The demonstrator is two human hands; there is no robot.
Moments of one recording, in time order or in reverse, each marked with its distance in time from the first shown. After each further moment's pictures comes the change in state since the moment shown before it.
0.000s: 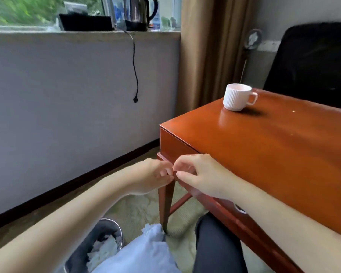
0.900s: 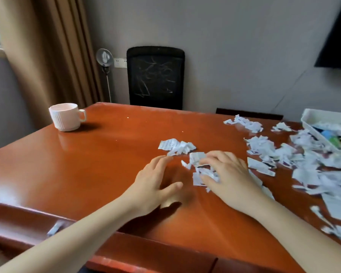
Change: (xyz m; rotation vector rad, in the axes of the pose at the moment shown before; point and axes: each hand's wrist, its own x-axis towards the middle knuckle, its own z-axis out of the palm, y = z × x) left_hand 0.109 0.322 0.113 -0.171 0.059 0.607; right_hand -0.323 0.128 -0.168 -0.490 0.426 0.781
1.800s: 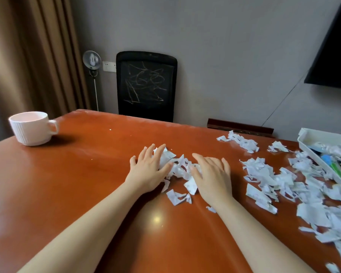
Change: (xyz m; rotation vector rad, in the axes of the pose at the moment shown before) left_hand 0.147 -0.036 0.022 0.178 0.087 -0.200; right_hand 0.103 0.046 0.041 -0.055 0.204 0.188
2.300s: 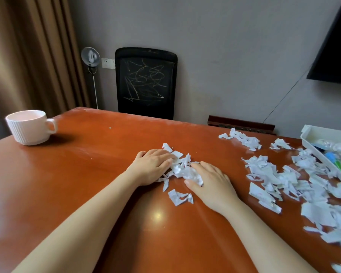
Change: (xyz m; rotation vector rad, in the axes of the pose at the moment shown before) left_hand 0.022 -0.013 -0.003 0.062 -0.158 0.230; right_hand -0.010 0.000 -0.005 0.050 -0.293 -0.015
